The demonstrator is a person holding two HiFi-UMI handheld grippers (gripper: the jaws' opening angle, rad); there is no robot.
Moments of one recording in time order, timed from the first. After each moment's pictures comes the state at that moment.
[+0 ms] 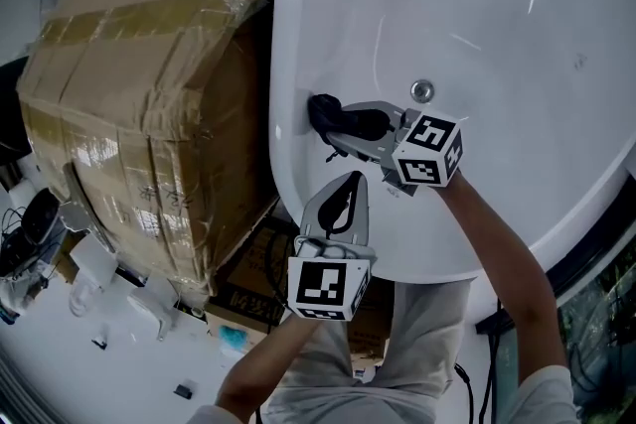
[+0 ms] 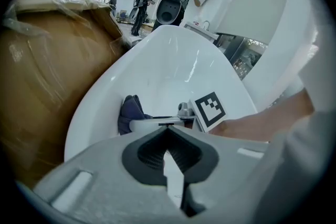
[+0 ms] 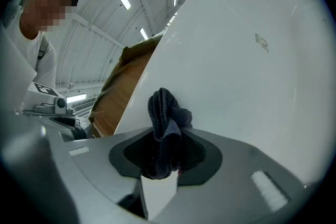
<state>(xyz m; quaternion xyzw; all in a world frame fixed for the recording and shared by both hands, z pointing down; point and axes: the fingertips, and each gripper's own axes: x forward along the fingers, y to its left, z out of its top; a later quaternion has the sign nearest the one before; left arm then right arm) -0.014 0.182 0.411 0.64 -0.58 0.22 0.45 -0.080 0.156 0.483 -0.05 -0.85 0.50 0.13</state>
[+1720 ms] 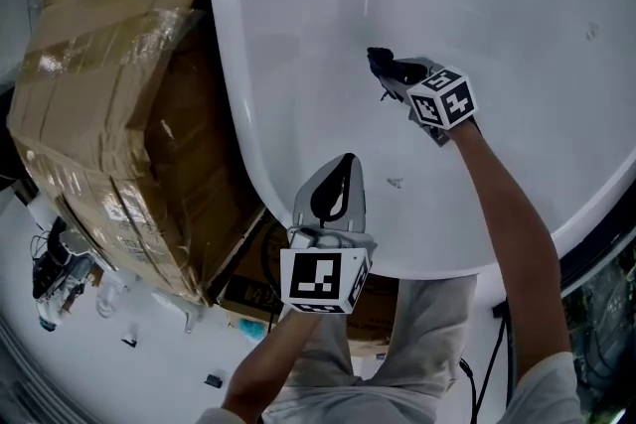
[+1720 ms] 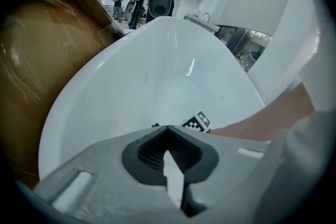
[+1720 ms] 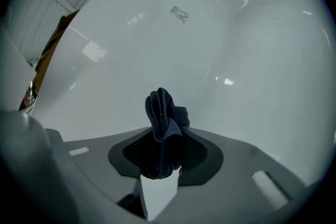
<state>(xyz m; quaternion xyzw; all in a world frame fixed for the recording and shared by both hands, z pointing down) -0.004 0.165 0.444 0.64 -0.57 0.25 0.45 0.034 0.129 0.690 0.11 -0.80 0.47 0.36</state>
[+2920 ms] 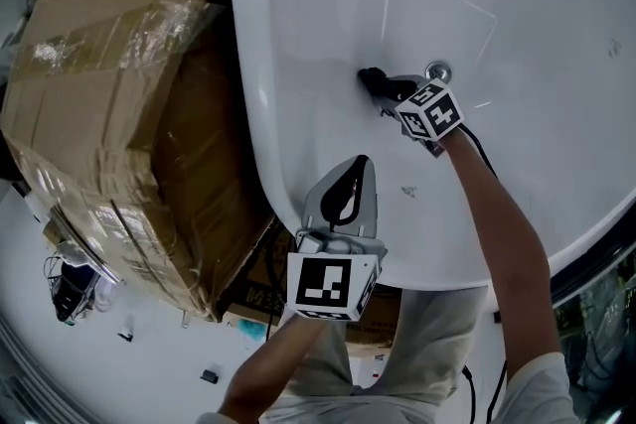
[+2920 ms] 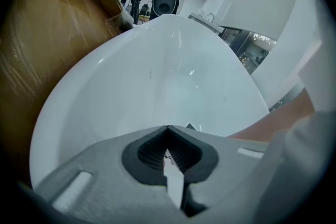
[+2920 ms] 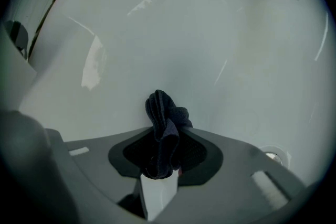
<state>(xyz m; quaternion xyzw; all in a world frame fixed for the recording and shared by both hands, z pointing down) -0.020 0.162 0.461 0.63 -0.57 0.24 0.47 -0.005 0.191 0.727 0.04 -0.78 0.47 0.40</state>
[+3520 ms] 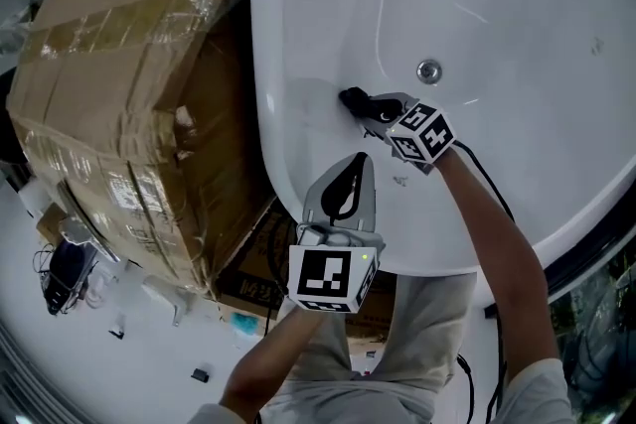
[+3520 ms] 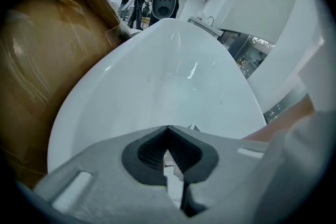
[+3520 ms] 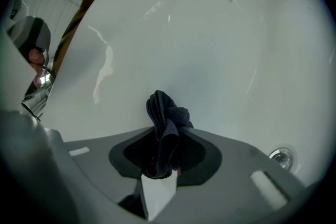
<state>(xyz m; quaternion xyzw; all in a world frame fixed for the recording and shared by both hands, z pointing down) -0.012 0.165 0.434 0.63 -0.57 0.23 0.47 -0.025 0.218 0.642 -0.02 -0.80 0.48 0.35</state>
